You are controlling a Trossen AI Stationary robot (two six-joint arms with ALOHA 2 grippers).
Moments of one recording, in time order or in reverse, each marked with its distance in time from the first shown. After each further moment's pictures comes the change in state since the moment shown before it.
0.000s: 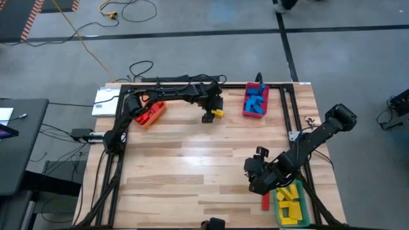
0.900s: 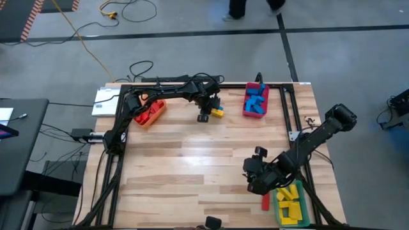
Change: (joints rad) left arm 0.025 0.003 0.018 -0.128 0.023 0.077; right arm -0.001 0.000 0.000 0.049 0.031 -0.007
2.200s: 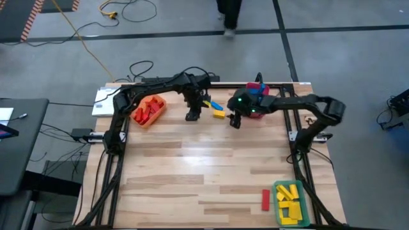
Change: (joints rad) left arm 0.033 -0.141 -0.002 -0.325 0.152 -0.016; right arm -1.132 0.066 -0.254 0.660 -0.516 -1.025
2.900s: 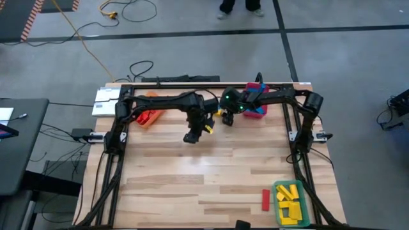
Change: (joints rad) left arm -0.228 -0.034 -0.017 -0.163 0.123 -0.080; right arm -0.041 0.330 0.197 -0.019 -0.021 -0.033
